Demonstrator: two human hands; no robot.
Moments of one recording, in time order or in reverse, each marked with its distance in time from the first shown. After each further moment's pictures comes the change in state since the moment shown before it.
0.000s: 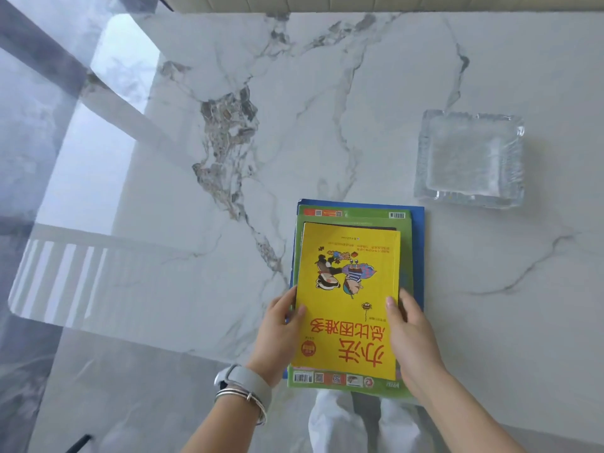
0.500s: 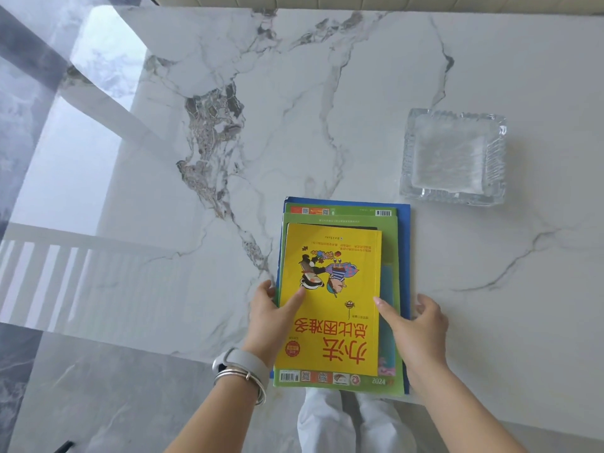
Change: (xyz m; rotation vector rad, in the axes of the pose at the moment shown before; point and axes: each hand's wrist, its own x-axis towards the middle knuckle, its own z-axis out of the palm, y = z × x) left_hand 0.018 0.001 0.011 -0.027 0.106 -0.093; right_hand 0.003 -0.005 -0.021 -0.117 0.289 0.033
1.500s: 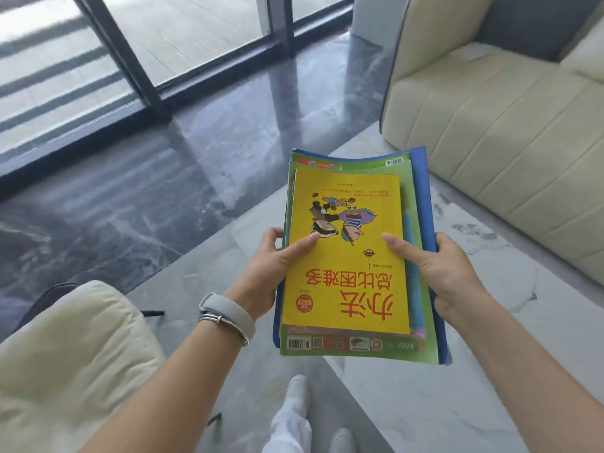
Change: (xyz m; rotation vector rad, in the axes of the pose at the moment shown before) left_hand -0.330 0.123 -0.260 -0.760 0.158 0.319; right_hand -0.333 -0.288 -0.074 -0.138 -0.746 -0.669
